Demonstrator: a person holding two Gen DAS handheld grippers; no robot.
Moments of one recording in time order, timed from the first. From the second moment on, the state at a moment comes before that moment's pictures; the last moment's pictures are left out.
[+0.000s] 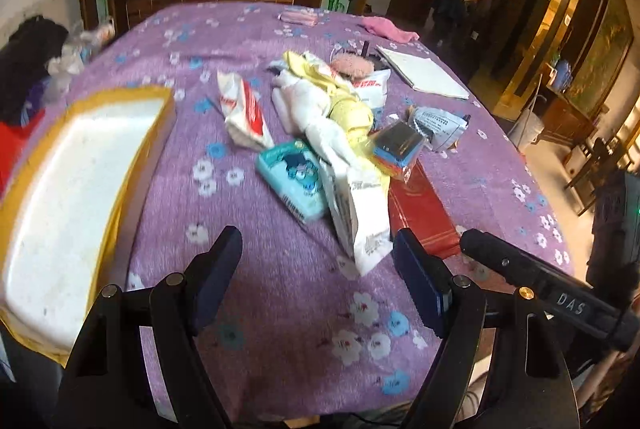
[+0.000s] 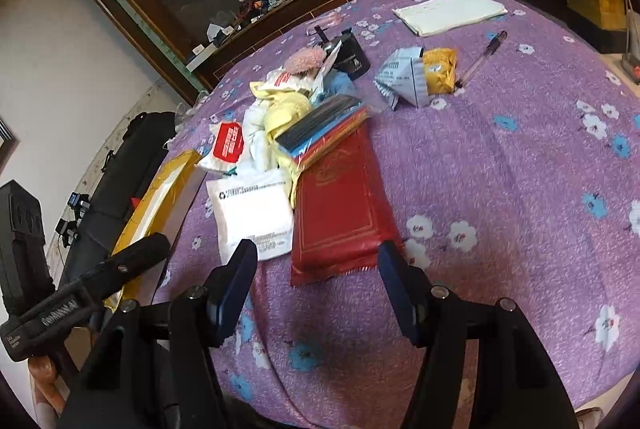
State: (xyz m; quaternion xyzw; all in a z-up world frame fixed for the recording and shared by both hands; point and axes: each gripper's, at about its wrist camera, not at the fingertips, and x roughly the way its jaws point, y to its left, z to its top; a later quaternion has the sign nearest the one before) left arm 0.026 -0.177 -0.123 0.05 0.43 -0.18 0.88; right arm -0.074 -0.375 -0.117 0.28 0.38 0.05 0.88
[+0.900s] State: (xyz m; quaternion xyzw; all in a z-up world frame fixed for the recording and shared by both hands) left arm 0.018 -0.160 -0.097 0.02 0.40 -0.19 0.89; right arm -0.001 -0.393 -0.129 0.38 0.39 0.04 0.84
